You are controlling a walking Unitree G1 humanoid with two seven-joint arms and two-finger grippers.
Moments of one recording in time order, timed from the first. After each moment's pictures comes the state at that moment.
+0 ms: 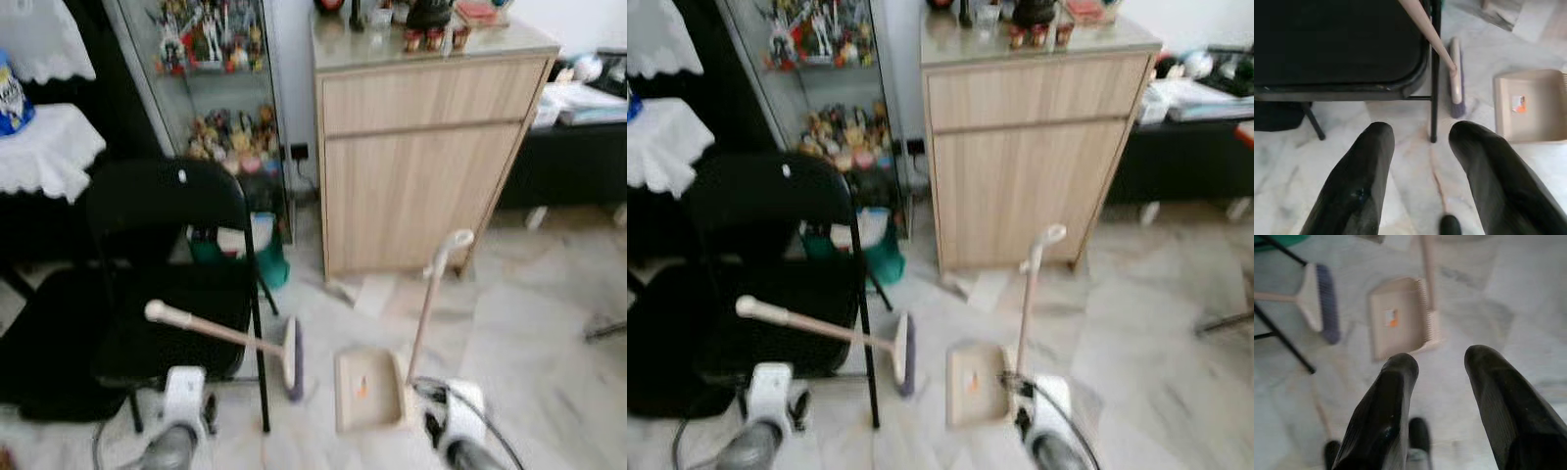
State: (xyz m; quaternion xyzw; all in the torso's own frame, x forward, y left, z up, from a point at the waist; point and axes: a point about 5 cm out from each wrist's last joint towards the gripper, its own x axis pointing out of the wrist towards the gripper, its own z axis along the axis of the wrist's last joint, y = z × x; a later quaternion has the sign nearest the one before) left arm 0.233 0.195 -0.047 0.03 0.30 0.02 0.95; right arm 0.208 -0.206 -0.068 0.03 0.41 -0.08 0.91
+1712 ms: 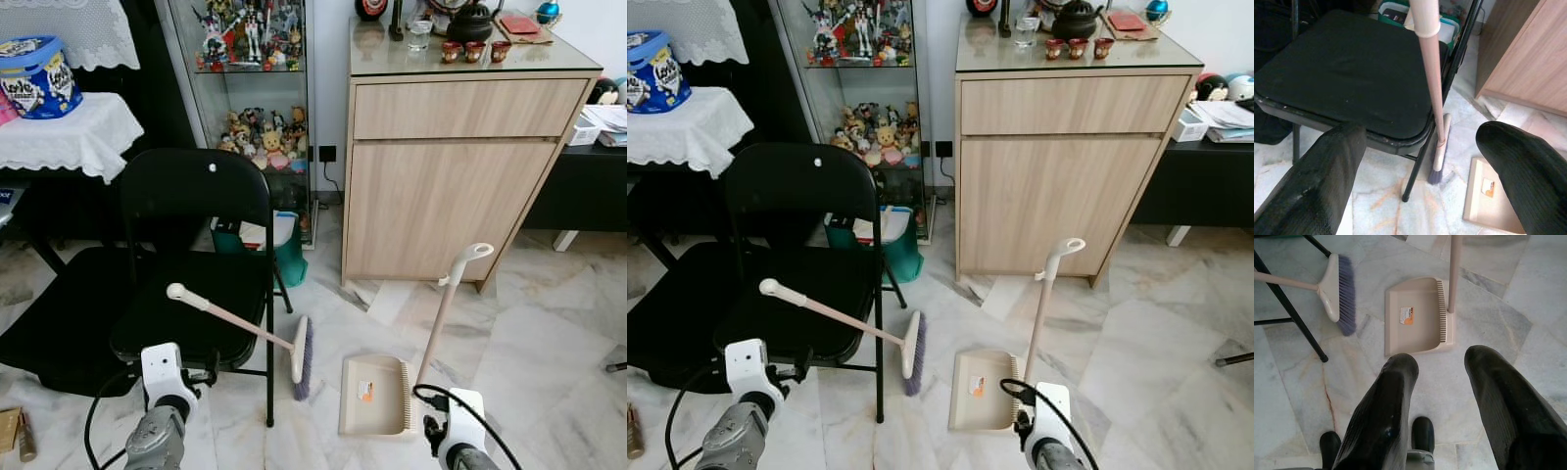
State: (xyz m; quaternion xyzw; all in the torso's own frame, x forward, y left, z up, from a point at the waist) left arm 0.260 0.212 -0.013 -0.10 0.17 0.05 0.98; right arm 0.206 -0.199 -0.070 0.04 0.41 -0.07 0.91
